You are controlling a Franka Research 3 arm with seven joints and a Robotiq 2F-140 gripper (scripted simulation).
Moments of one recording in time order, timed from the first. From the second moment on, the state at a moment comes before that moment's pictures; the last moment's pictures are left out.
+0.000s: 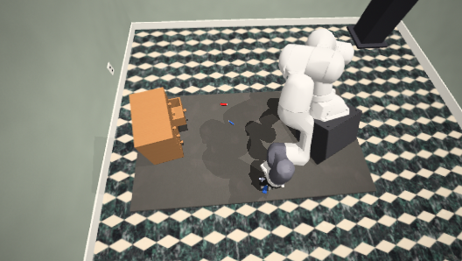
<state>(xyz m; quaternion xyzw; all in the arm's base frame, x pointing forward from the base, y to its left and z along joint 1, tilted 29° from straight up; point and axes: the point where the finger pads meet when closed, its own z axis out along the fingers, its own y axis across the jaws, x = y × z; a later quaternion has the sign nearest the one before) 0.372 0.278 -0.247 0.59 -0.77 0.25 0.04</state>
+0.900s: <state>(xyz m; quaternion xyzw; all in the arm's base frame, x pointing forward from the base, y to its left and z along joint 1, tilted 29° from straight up) 0.373 0.271 -0.256 0.59 -0.77 0.25 0.05</state>
